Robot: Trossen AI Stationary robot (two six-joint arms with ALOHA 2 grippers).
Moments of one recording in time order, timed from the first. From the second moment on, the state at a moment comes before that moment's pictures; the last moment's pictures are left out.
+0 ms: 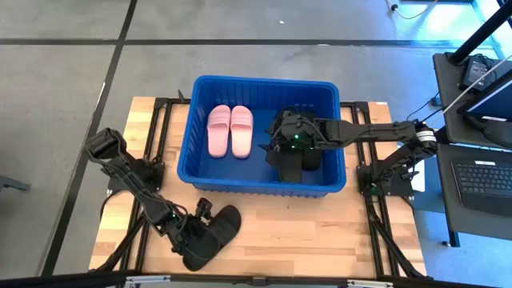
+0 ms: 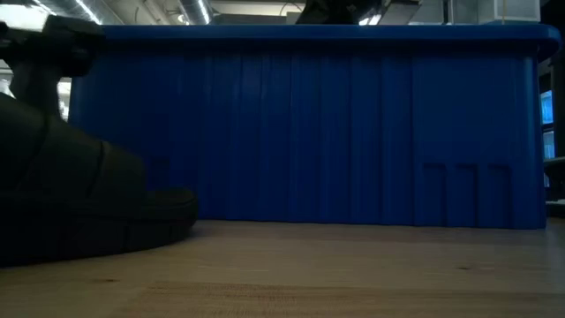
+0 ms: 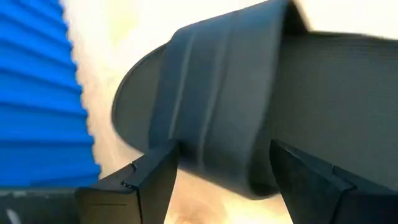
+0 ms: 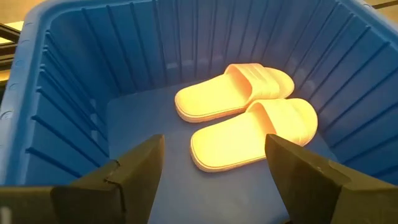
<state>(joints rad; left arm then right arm) -0.83 1.56 0.83 -0.39 -0.50 -0.20 -0.05 1.54 1.35 -0.41 0.24 0.15</state>
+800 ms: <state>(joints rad) -0.82 1.57 0.82 -0.40 -0.51 -0.21 -0.04 1.54 1.35 -0.41 0.24 0.15</state>
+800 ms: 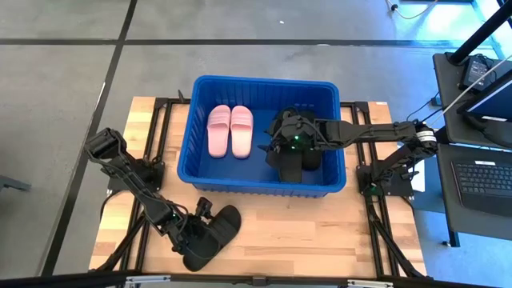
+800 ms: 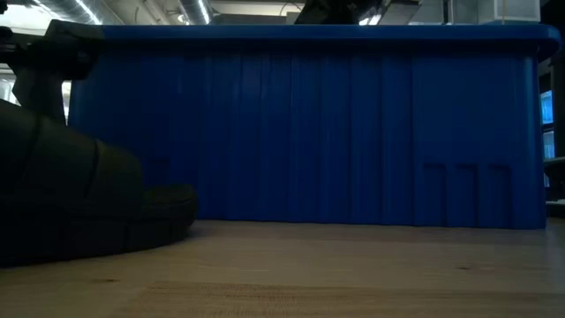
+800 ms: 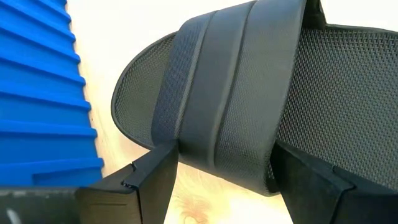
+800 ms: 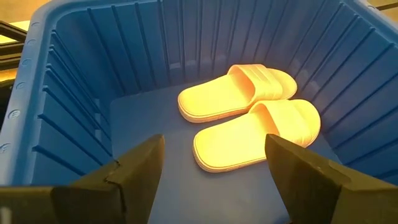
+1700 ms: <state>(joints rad) -0.81 1.56 0.82 -0.40 -0.51 -0.39 -0.04 1.54 1.35 -0.42 0.24 0.15</state>
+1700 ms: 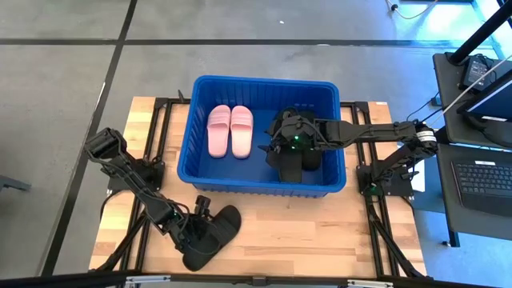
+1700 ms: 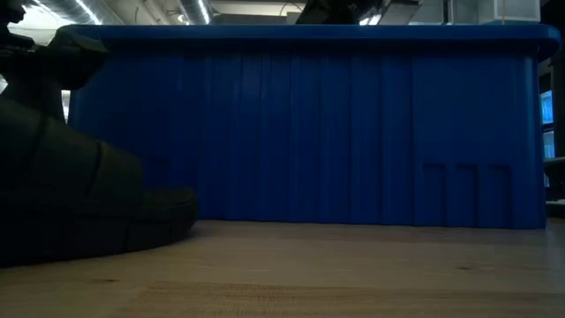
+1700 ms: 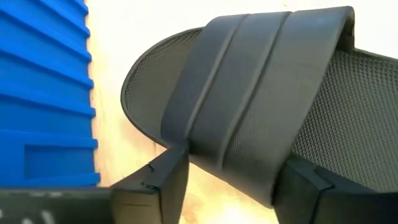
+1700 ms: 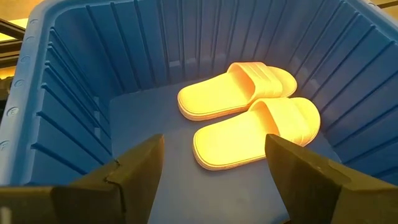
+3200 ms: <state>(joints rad) -0.81 1.56 0.82 -0.40 -0.56 -0.45 -0.03 1.54 1.35 -0.42 0.23 0.18</state>
